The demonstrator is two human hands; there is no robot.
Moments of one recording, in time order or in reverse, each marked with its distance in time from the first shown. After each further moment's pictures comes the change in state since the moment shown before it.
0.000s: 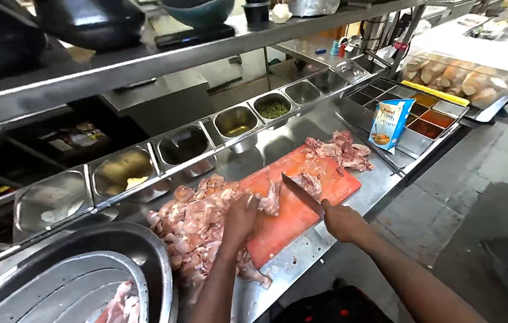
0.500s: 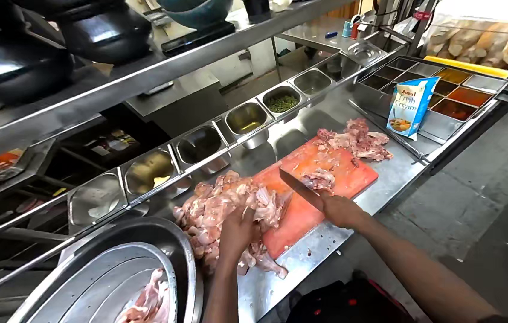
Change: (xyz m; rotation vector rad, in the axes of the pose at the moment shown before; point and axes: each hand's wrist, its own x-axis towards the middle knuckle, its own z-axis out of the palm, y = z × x) left_hand -0.035 -0.023 -0.027 0.000 0.081 -0.122; right_hand 0.038 -0.013 0.016 0.062 -0.036 -0.114
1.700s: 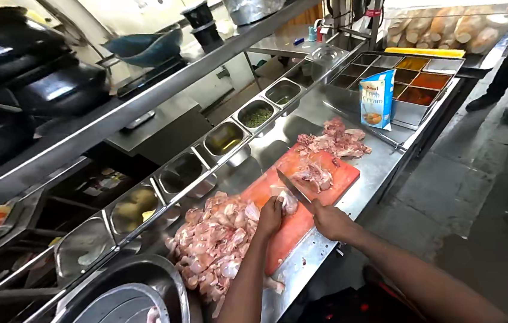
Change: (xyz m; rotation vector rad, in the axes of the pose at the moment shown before) left_hand 0.077 0.020 0.128 0.003 -0.341 0.228; right_hand -0.020 0.015 0.012 0.235 0.077 0.005
